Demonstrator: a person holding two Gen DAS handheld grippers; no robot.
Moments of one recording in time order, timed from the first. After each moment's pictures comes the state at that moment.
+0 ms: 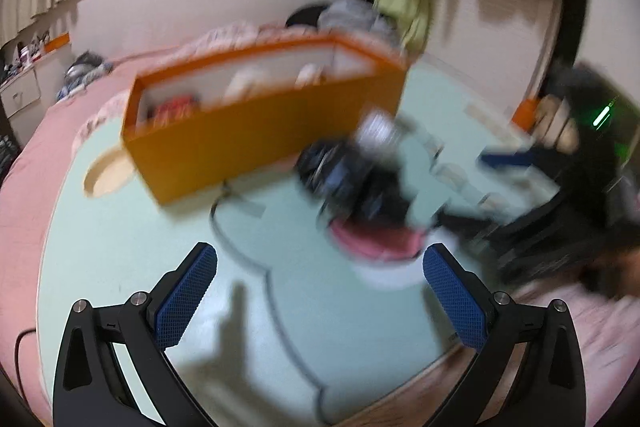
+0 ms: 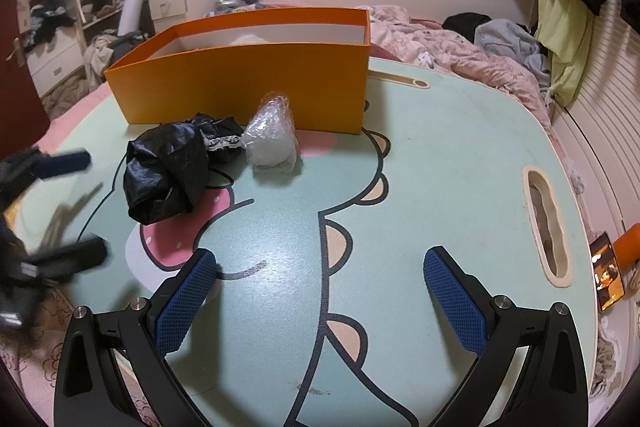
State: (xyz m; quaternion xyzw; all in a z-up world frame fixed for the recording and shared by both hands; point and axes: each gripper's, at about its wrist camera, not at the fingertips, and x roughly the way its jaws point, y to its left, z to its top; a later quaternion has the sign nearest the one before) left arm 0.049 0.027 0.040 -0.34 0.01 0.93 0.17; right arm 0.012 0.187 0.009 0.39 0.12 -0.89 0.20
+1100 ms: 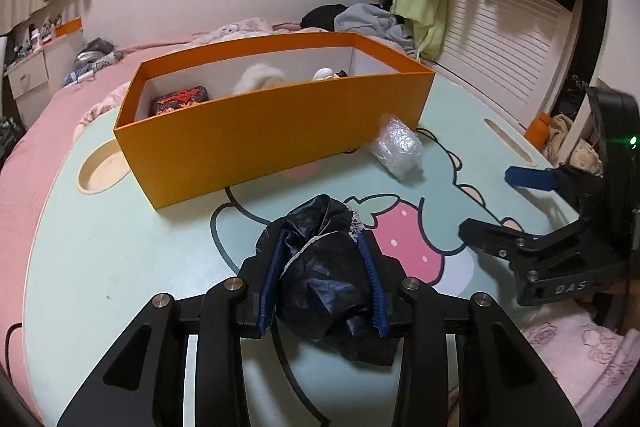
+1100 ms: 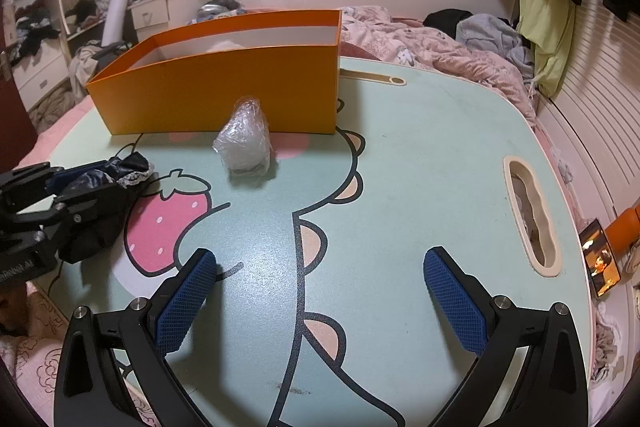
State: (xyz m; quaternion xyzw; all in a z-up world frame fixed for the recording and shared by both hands) left arm 0.030 0.023 0.013 -0.36 -0.01 0.92 0.13; right arm 0.013 0.192 0.010 0.38 0.11 -0.90 0.18
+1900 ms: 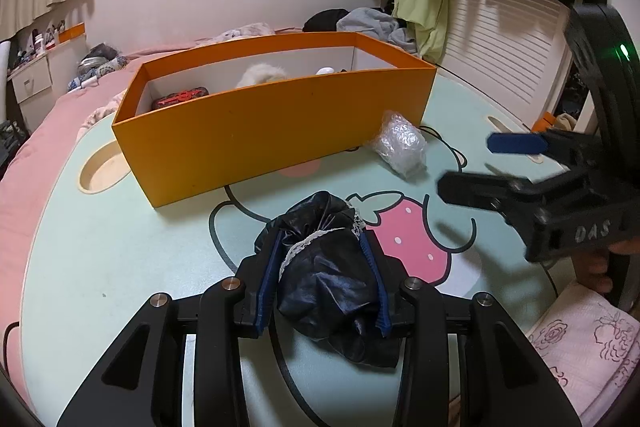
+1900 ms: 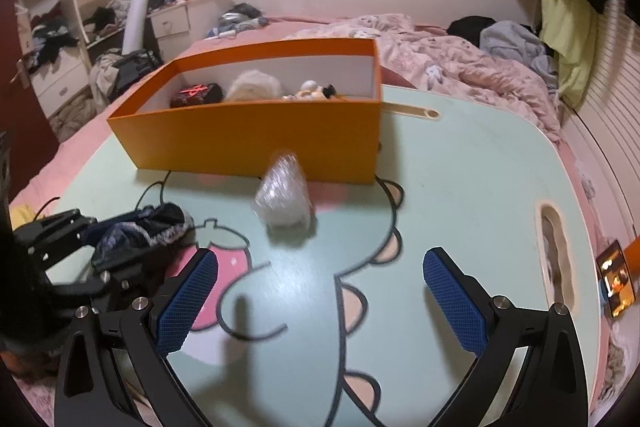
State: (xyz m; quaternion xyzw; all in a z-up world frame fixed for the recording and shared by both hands) left arm 0.029 0.026 0.009 -0.35 -0.01 0.93 0.12; right arm -0.011 0.167 0.030 0.38 0.10 -0.89 0.23
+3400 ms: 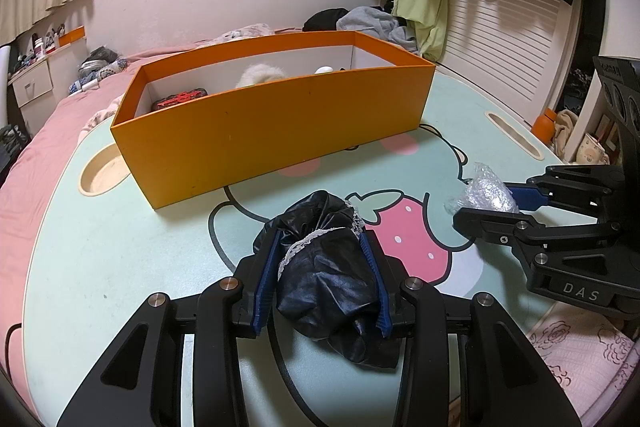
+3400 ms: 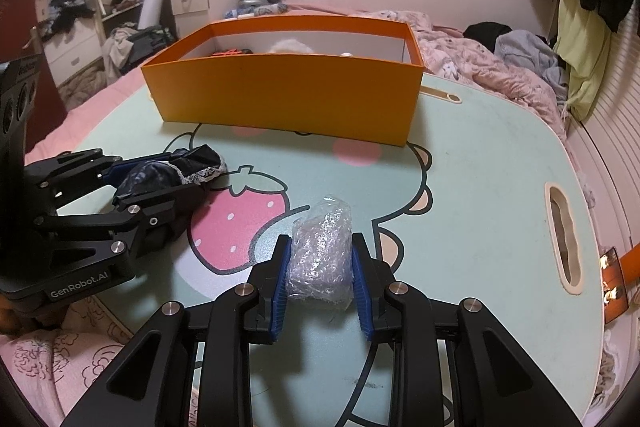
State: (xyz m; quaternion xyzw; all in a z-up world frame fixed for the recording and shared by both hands) left arm 0.031 0.026 0.009 -0.35 0.00 0.93 0.12; right arm 0.029 0.164 0.015 0.38 0.13 -0.88 0.24
